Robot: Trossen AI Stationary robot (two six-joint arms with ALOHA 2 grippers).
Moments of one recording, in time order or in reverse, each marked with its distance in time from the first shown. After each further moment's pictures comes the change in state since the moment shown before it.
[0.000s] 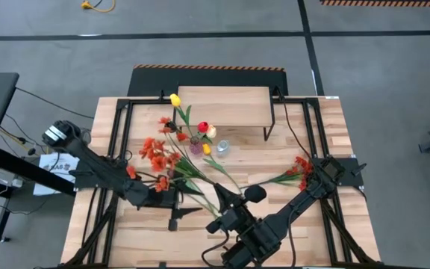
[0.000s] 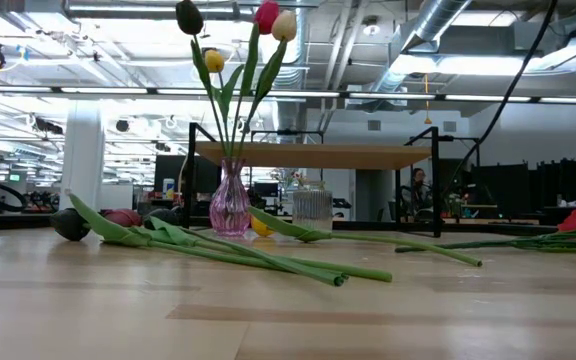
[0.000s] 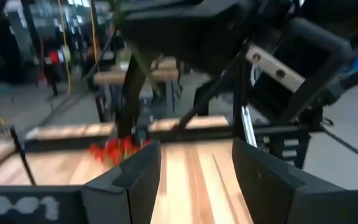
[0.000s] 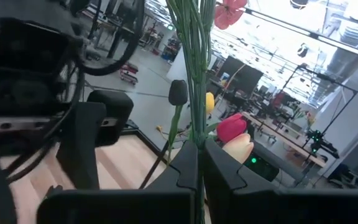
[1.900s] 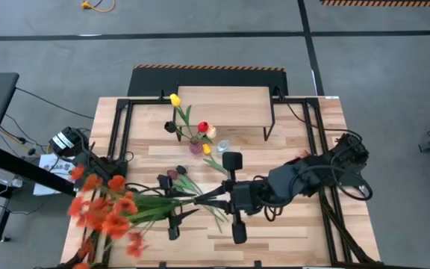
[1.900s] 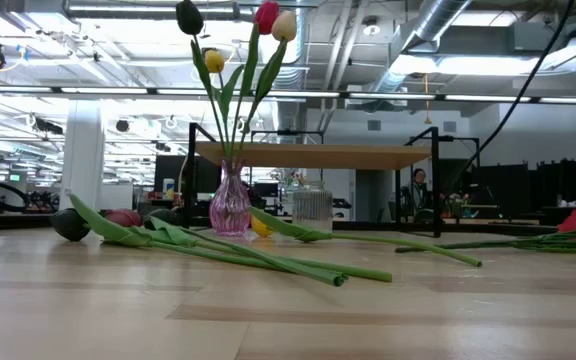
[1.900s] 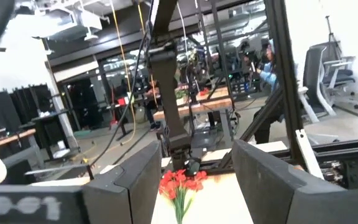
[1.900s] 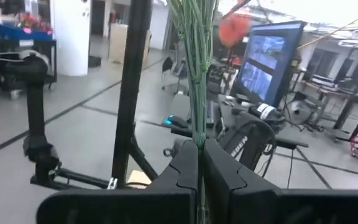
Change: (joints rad) left arm -0.167 0.125 0.000 0.406 -0.354 0.399; right arm -0.145 -0.490 -0.315 1.179 -1.185 -1.103
